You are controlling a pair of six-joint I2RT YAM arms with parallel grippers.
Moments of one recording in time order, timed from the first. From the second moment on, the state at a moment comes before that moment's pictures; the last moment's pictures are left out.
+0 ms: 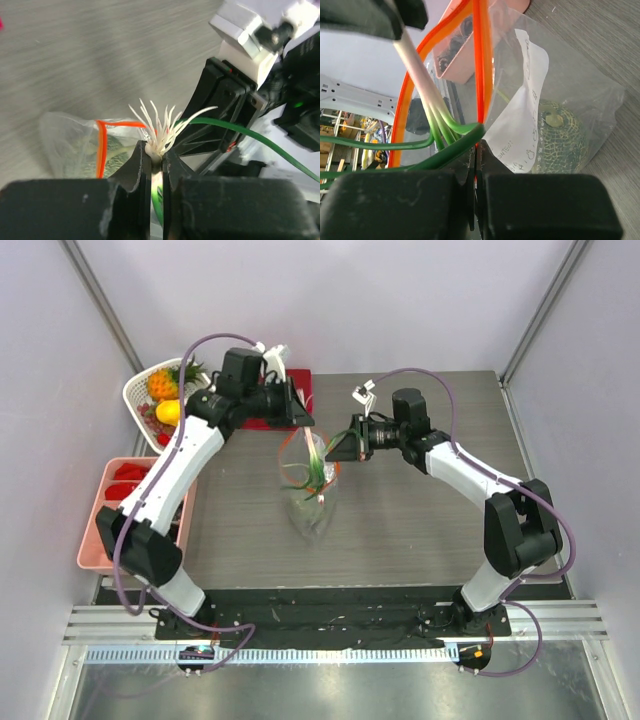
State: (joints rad) left arm -0.40 1.65 1.76 -0.72 0.49 -0.48; right arm 0.40 1.64 1.17 0.07 -1.00 0.49
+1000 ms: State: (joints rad) left arm -0.77 1.37 1.11 0.11 -0.34 0.17; right arm 0.40 1.64 1.22 0.02 -1.06 0.47
